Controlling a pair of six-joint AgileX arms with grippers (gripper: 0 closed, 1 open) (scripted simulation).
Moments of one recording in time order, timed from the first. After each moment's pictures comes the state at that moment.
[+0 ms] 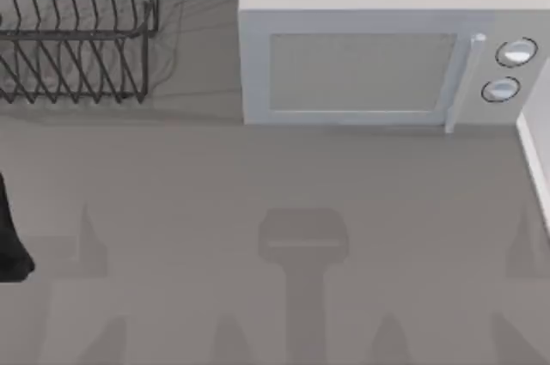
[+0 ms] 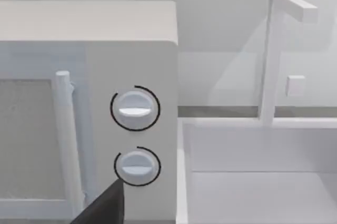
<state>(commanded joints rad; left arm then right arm) 0.00 0.00 0.00 0.00 0.00 0.00 0.00 0.00 0.00 0.00 0.00 0.00</state>
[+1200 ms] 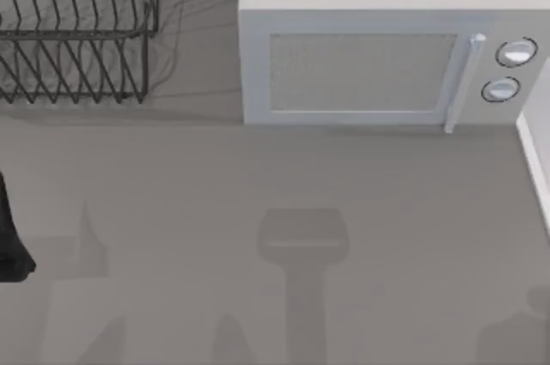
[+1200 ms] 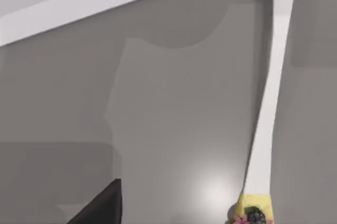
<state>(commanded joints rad) 0.00 0.00 0.00 0.00 0.00 0.00 -0.48 1.25 0.78 -0.89 -0.02 -0.15</state>
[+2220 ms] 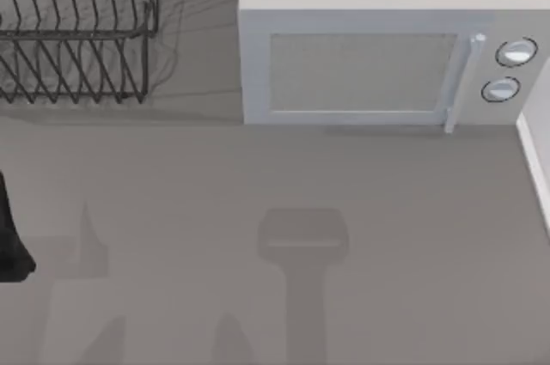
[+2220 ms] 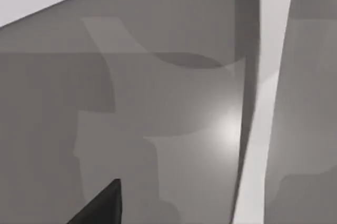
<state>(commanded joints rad) 0.00 0.00 0.00 0.00 0.00 0.00 -0.55 1.53 0.80 -0.79 -0.03 -0.16</state>
